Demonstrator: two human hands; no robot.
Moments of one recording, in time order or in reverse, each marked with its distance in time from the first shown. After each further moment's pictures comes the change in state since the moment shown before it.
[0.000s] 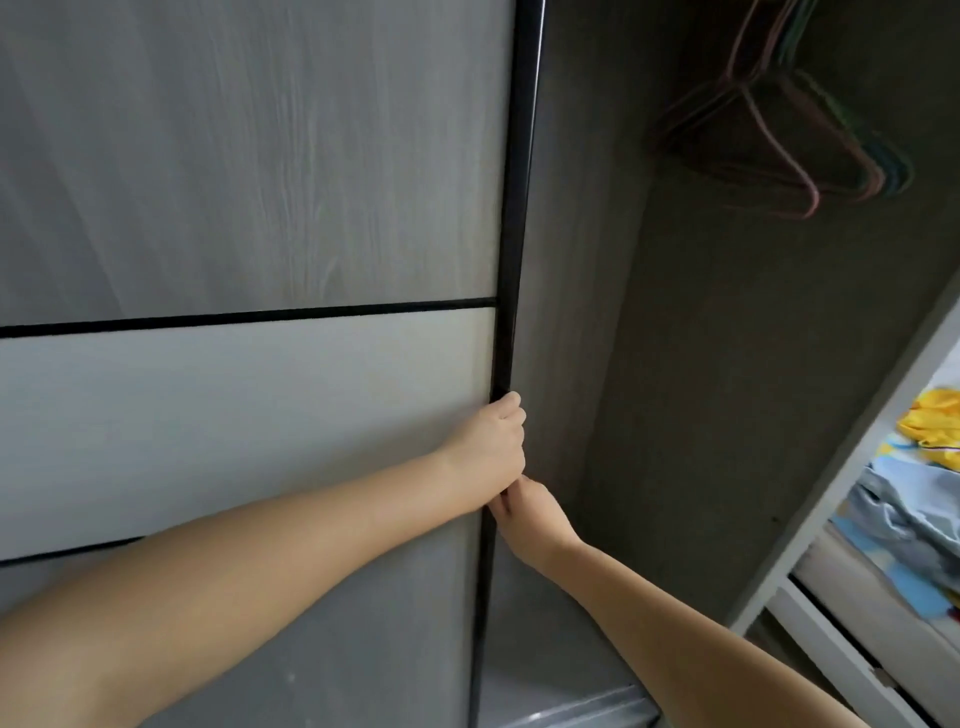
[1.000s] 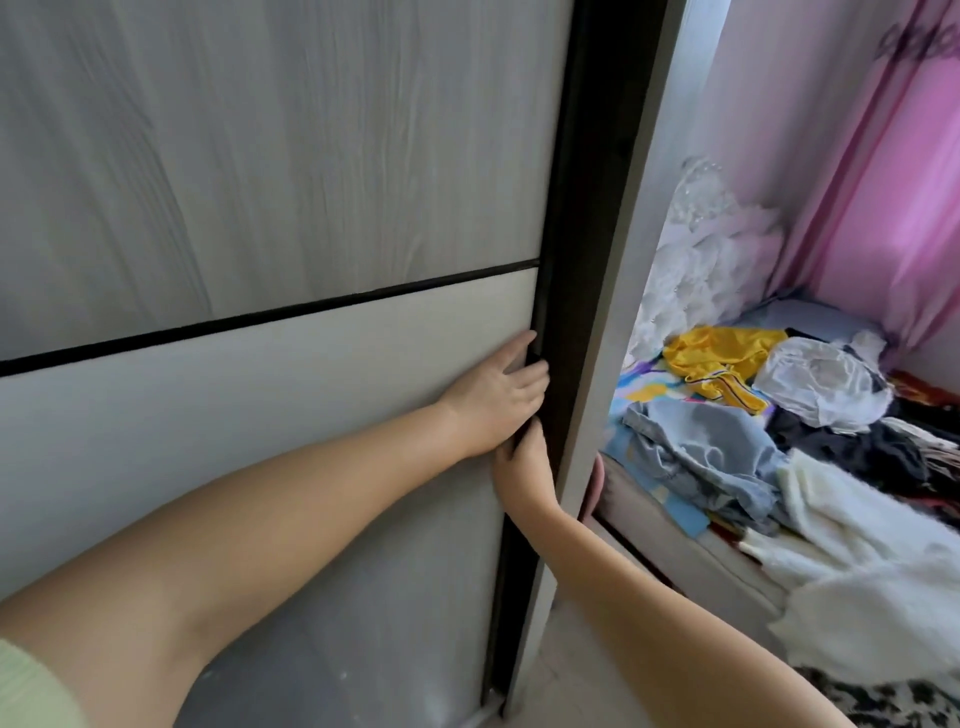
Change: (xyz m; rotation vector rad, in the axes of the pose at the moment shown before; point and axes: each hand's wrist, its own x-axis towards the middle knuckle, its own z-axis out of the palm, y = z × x) left_hand 0.325 0.035 -0.138 0.079 0.412 0.048; right_hand 0.017 0.236 -0.202 0.421 0.559 0.539
